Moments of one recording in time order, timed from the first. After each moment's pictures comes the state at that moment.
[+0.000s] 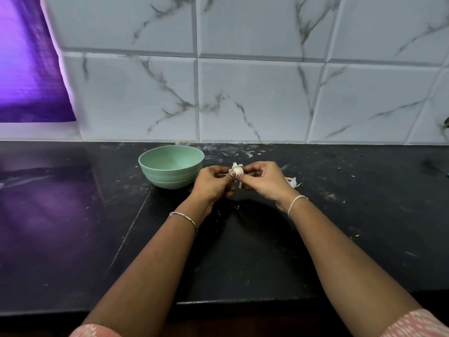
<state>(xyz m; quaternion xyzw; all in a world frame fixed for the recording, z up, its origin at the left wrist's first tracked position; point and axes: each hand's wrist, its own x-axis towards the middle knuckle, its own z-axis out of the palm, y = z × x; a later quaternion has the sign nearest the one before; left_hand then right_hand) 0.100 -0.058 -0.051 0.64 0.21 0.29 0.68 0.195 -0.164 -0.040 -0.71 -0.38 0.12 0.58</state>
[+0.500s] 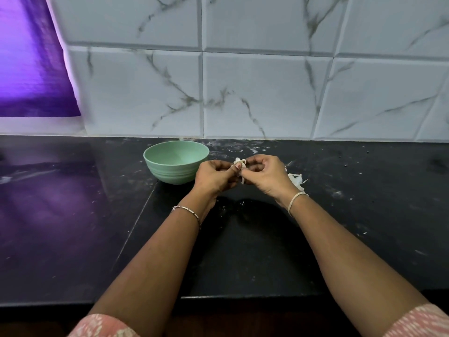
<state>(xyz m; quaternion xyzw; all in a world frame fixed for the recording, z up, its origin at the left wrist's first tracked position) 0.098 -0.055 -0.048 0.61 0.22 0.32 0.69 0.193 -0.152 -0.045 -0.71 -0.39 0.07 0.58</state>
